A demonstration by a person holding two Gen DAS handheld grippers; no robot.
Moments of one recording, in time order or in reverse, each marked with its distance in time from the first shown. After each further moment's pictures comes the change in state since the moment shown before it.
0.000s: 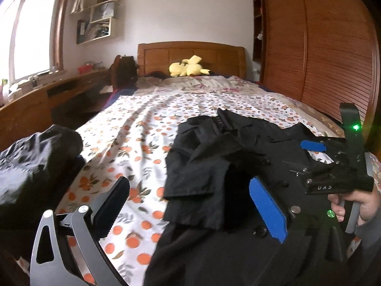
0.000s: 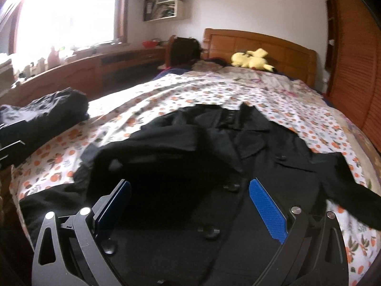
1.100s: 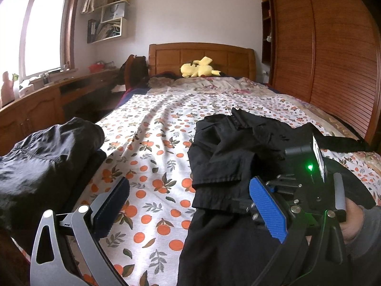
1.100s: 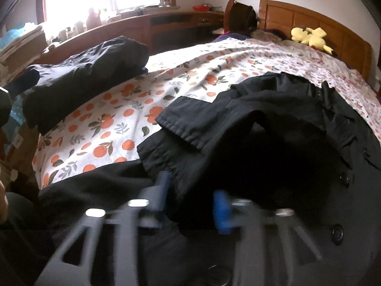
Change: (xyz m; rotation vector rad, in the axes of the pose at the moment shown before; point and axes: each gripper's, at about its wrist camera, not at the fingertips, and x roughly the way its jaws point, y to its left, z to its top) left arm -0.024 0.034 -0.015 -0.012 -0.008 0.043; right arm 0.070 0.116 -0.016 -0.100 0.213 0.267
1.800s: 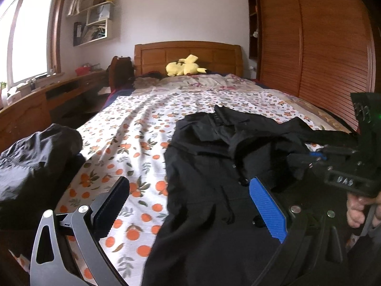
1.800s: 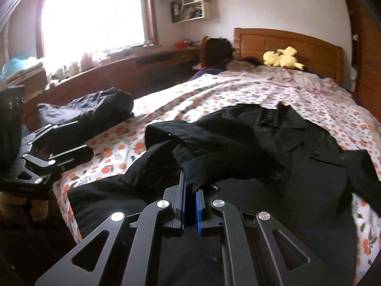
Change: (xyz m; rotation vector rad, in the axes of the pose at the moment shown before) left arm 0.018 -0.046 0.004 0.049 0.011 -0.067; right arm -0.131 -0.056 -0.029 0.086 -0.225 -0.065
